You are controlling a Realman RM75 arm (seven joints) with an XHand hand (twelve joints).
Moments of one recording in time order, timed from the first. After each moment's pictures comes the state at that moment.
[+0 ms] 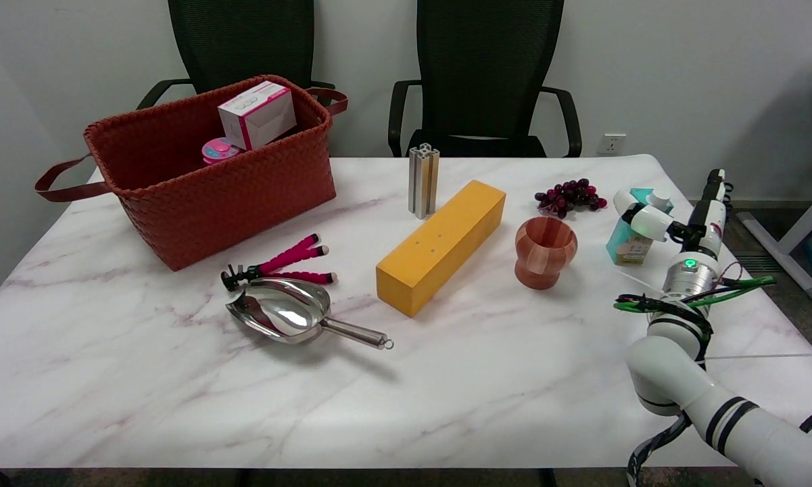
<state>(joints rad) 0.07 -1.03 -1.88 1.20 1.82 1.13 0.31</state>
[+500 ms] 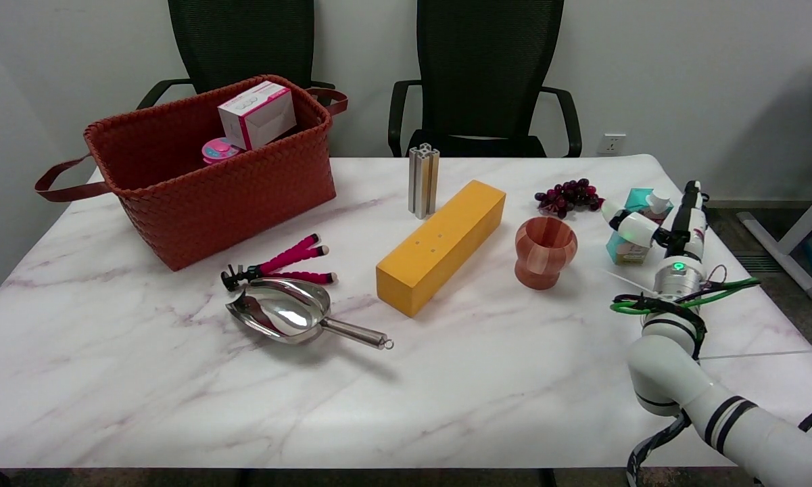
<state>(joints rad) 0.08 -1.03 -1.89 1.19 1.87 1.04 0.31</state>
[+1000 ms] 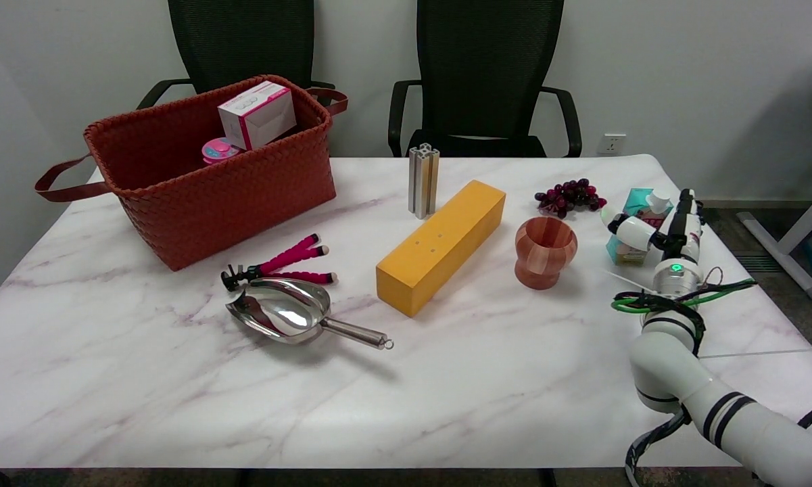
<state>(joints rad) 0.10 -1.03 -1.89 1.14 1.91 0.99 0.31</state>
